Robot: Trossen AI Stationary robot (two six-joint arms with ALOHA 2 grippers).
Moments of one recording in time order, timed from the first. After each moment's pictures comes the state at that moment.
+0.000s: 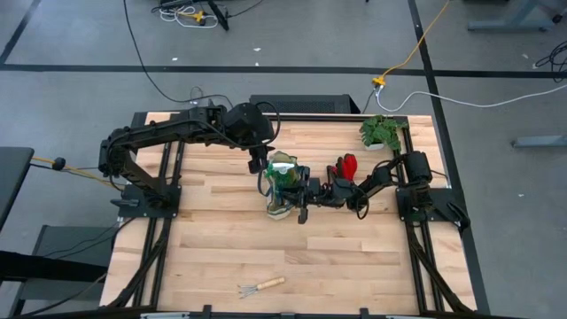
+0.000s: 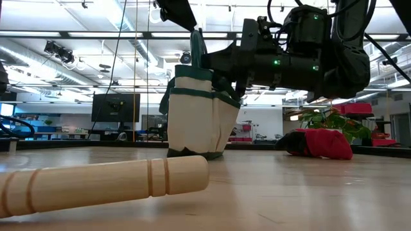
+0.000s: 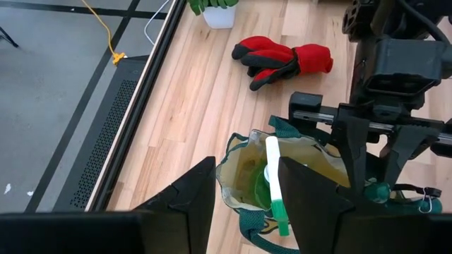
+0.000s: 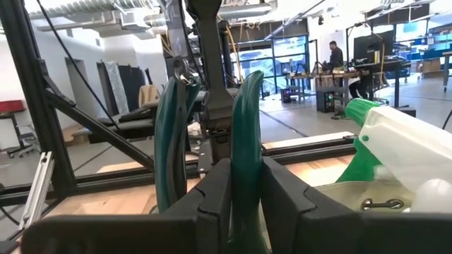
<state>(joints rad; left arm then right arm) 0.18 1.54 1.67 -0.91 -0.16 0.05 0.08 2.01 0.67 1.52 0.14 0.09</state>
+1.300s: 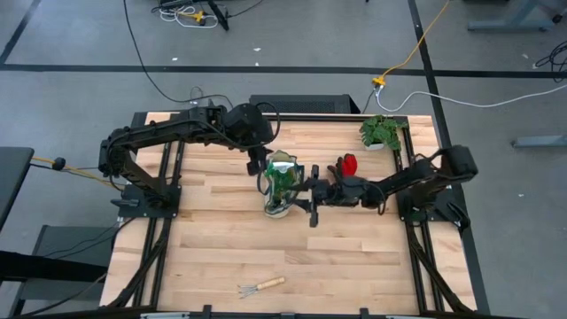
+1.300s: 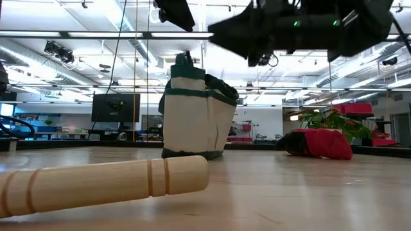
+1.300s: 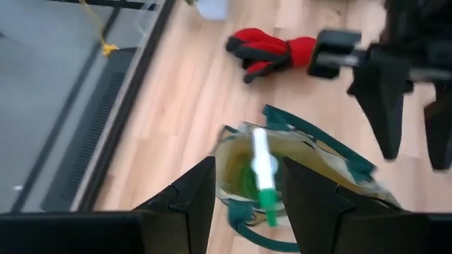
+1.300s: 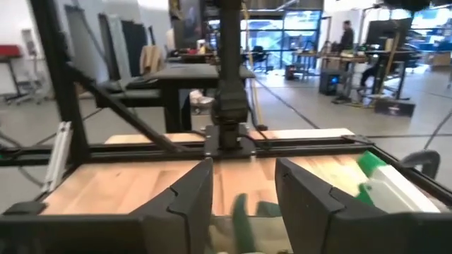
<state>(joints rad) 0.18 1.54 1.67 -0.94 -0.13 0.04 0.14 1.64 0.64 1.04 0.17 0.00</state>
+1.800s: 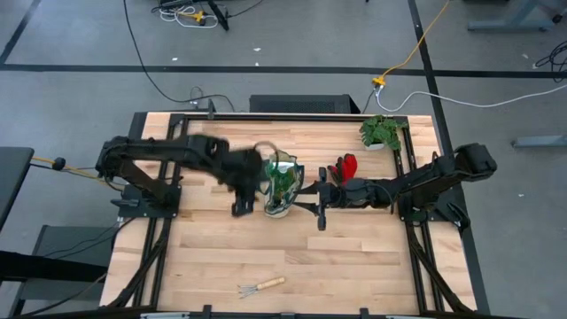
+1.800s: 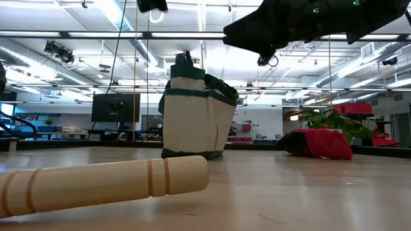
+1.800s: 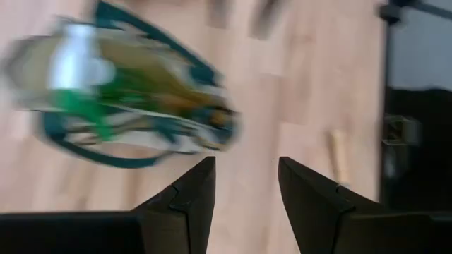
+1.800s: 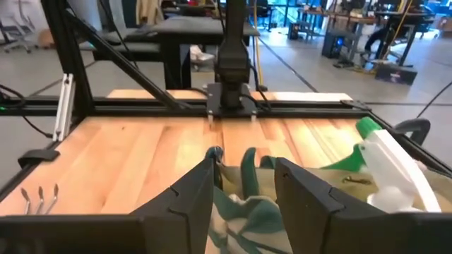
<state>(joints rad) -0.08 1.54 1.67 -1.15 0.06 -0.26 0.19 1.46 0.64 0.68 0.22 -0.01</state>
